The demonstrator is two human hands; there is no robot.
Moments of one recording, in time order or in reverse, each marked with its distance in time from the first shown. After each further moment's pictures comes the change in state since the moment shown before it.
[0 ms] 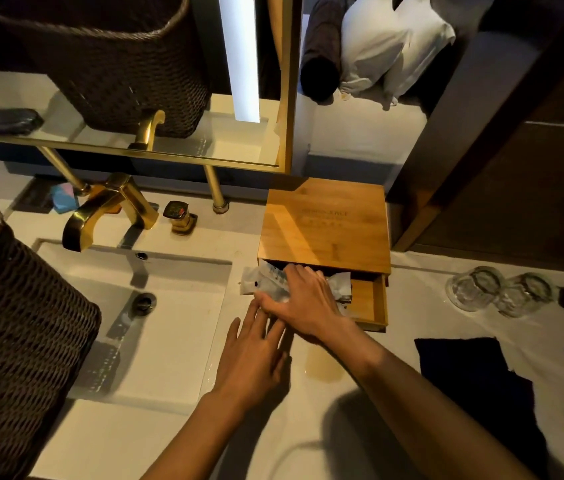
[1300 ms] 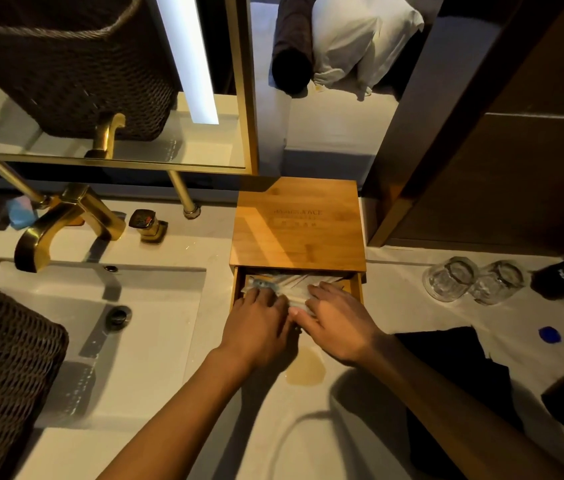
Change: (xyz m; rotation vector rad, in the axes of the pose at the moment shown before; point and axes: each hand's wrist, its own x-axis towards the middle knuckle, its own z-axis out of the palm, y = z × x) left_hand 0.069 0.026 -0.025 0.114 -0.031 0.093; right_hand -0.049 0.056 -0.060 -0.127 -0.273 0.042
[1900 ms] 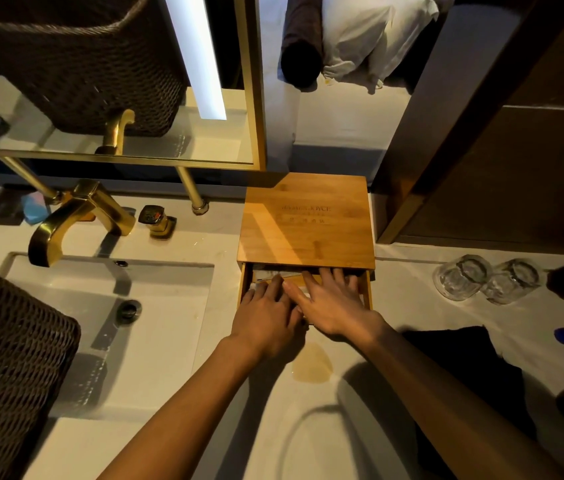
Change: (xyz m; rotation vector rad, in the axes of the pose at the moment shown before) left_hand 0.010 0.001 0.003 -0.067 -0.055 -0.038; right_hand 0.038 -0.006 0.009 0.048 -0.114 0.173
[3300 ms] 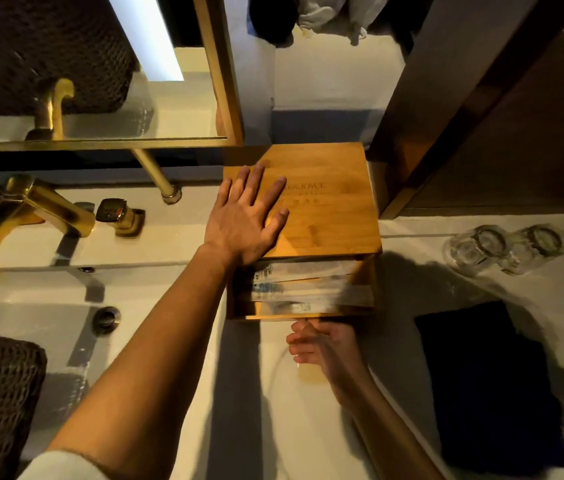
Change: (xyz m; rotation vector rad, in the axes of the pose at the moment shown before) left_hand 0.136 -0.063 -0.044 0.101 0.356 0.128; right_hand -0.047 -0.022 0.065 1.489 0.006 0.593
